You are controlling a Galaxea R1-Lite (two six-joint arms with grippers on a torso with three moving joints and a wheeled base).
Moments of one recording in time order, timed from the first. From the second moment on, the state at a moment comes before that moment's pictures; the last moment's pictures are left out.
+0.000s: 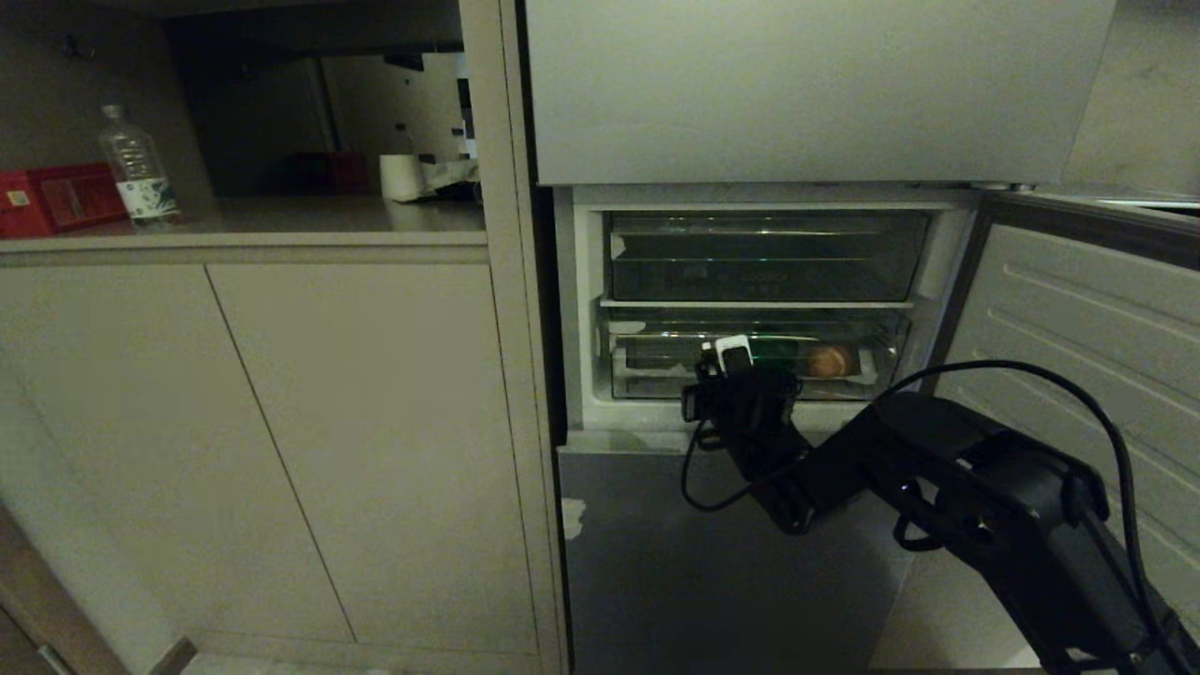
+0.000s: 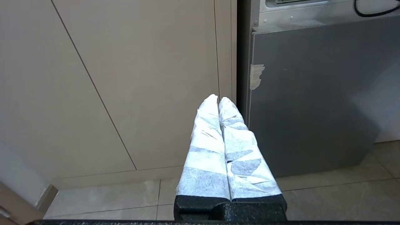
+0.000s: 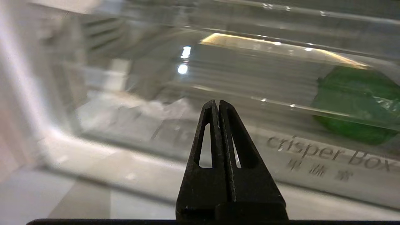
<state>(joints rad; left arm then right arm) -0.01 0.00 -0.05 0.13 -0.04 0.08 0.40 2.65 -1.55 -1.19 -0.24 -0.10</state>
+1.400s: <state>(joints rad) -0.01 0.00 -0.05 0.13 -0.04 0.08 0.09 2.59 -1.28 -1.39 0.02 0.00</state>
